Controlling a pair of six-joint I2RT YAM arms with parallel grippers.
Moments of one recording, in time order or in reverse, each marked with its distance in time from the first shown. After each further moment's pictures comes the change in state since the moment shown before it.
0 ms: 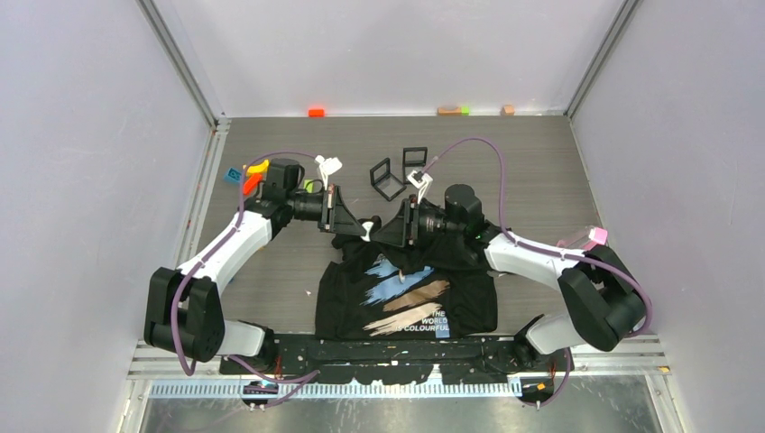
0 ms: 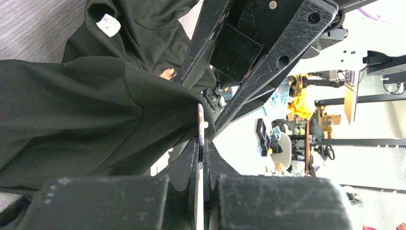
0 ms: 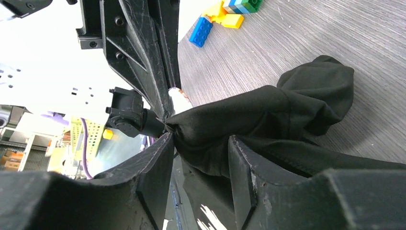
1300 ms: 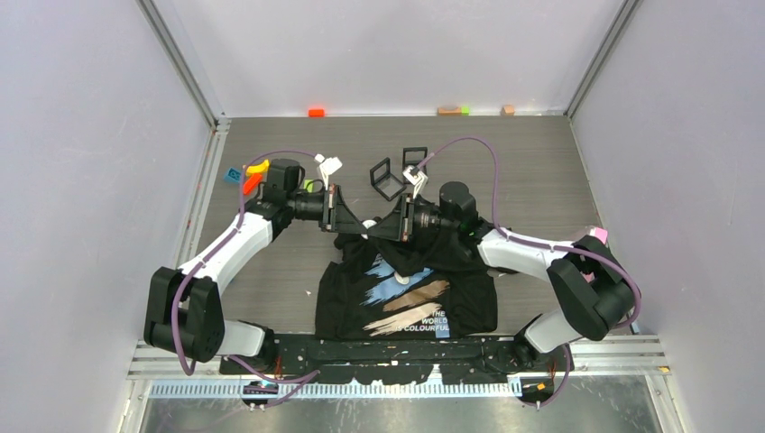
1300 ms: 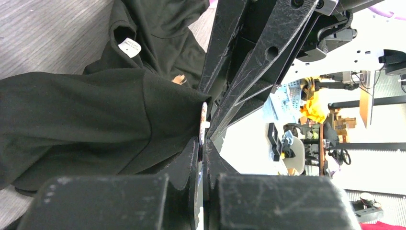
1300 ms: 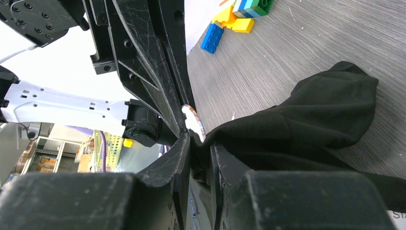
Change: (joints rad) left arm -0.009 -0.002 -0.019 0.060 -0.029 0.002; right arm 0.004 0.073 0.035 0.072 -0.010 0.125
